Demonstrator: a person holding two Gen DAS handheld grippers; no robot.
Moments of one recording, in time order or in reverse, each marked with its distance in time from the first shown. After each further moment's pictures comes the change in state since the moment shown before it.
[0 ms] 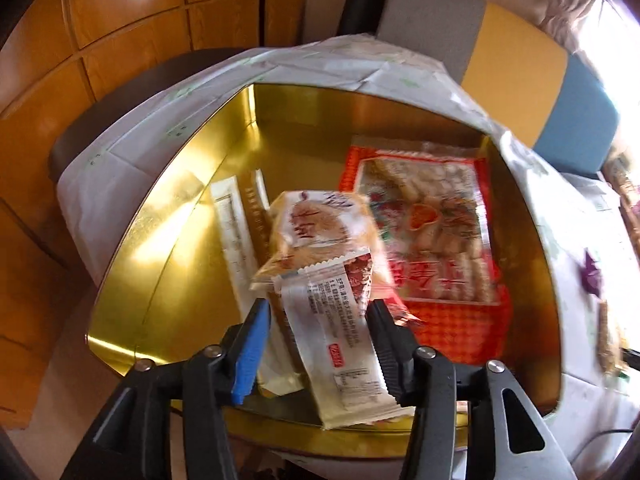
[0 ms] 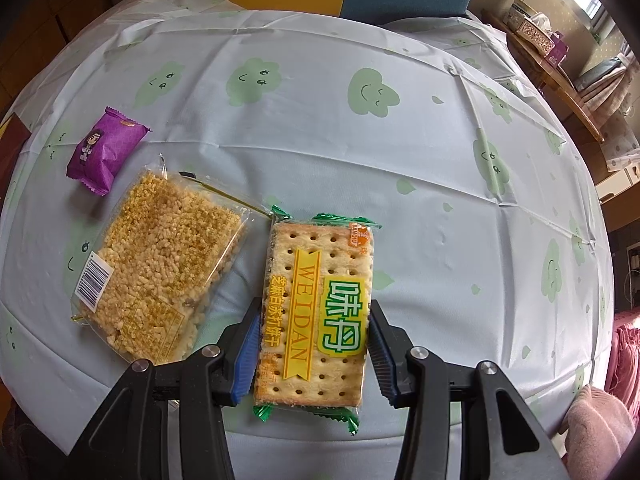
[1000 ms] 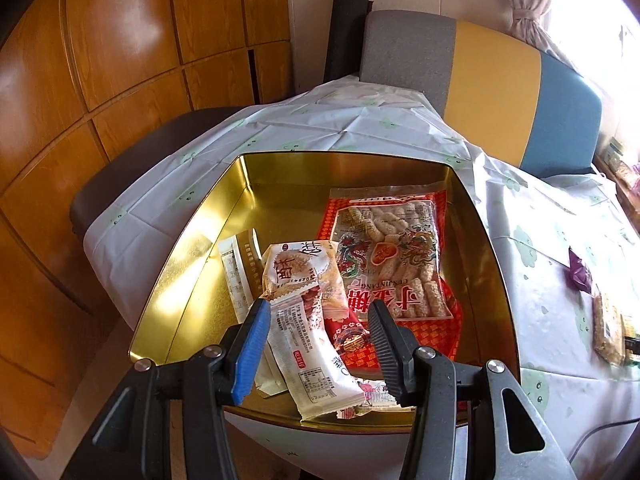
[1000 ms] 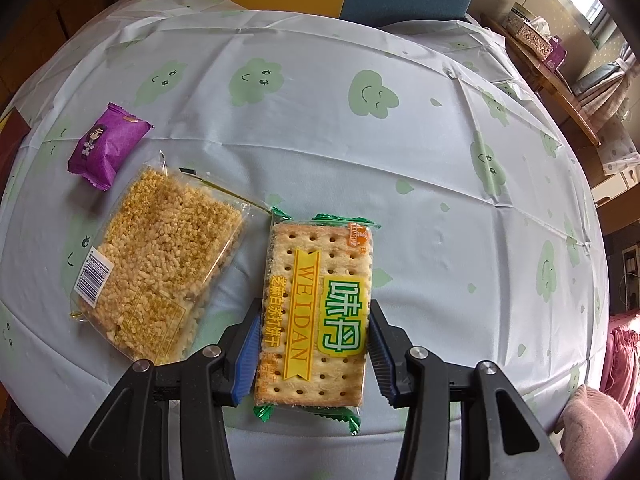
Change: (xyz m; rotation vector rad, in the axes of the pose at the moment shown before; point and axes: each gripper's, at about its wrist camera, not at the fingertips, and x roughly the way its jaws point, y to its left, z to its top) left arm -0.056 -0.034 -0.001 0.108 -0.182 0.061; right arm -0.006 0.008 -0.003 -0.014 -0.002 -0.016
